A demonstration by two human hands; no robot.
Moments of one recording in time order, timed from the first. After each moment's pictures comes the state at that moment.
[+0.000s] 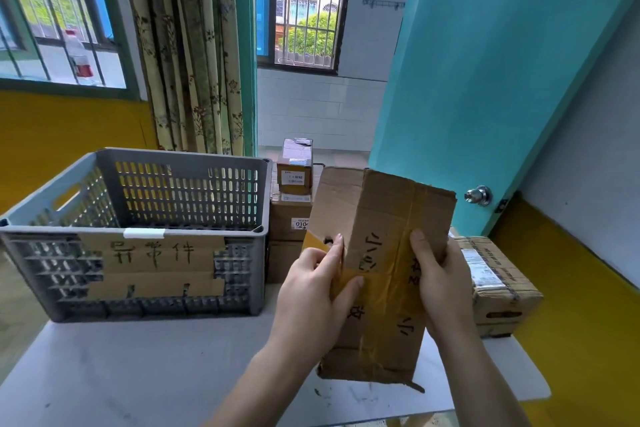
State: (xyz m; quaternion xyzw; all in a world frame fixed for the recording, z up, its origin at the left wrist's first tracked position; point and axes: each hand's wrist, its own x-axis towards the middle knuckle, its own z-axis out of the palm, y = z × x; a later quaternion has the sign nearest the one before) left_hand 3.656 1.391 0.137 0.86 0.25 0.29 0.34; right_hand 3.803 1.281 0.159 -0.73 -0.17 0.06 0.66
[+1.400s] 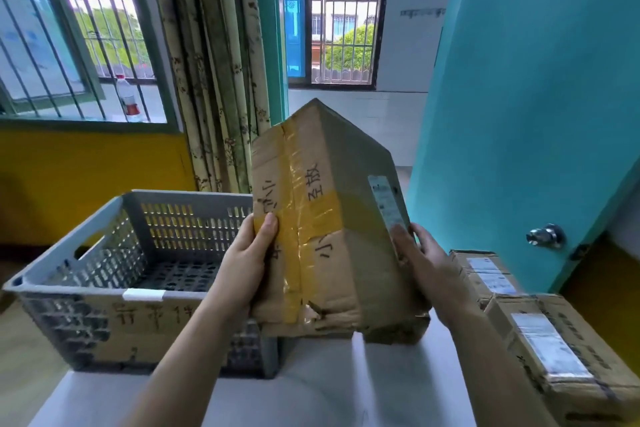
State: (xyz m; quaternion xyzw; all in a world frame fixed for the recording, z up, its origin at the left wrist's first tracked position) left_hand 3.707 1.525 0.208 0.57 0.33 0.35 0.67; right_hand 3.915 1.377 0.197 -0.74 -0.33 0.22 0.55
